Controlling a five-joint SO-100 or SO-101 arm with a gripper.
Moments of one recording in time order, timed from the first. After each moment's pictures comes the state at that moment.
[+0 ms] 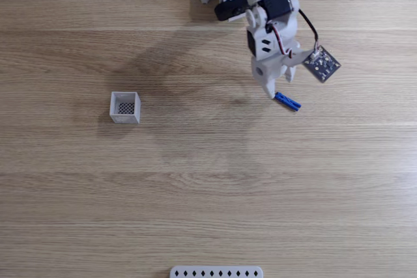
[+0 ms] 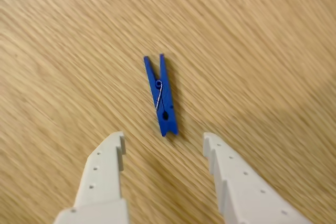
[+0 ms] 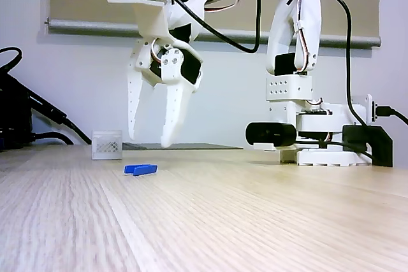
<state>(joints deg) -24.4 96.9 118.4 51.1 -117.3</state>
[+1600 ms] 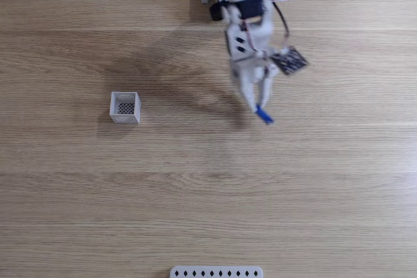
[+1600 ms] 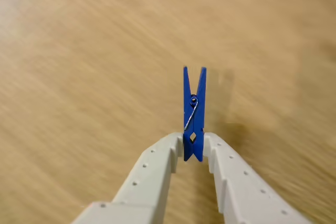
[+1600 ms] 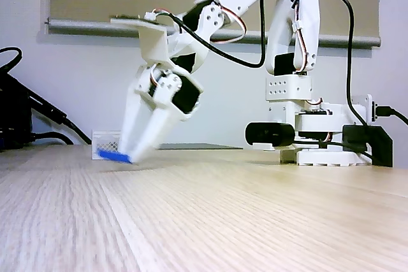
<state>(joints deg) -13.8 105.5 141.9 15.3 -116.6</state>
